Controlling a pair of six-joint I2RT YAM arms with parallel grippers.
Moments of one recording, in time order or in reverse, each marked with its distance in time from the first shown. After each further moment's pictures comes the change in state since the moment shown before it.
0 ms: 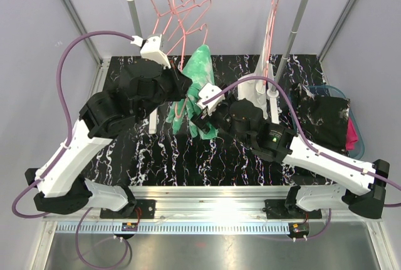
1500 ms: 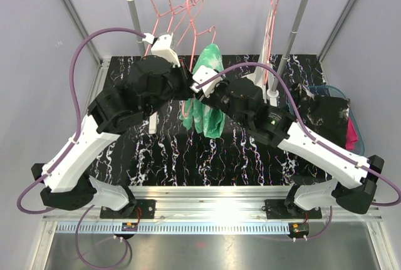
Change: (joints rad) left arm -0.005 0.053 0.038 0.011 0.062 0.011; right arm -0.098 0.109 0.204 -0.082 -0.035 -0.198
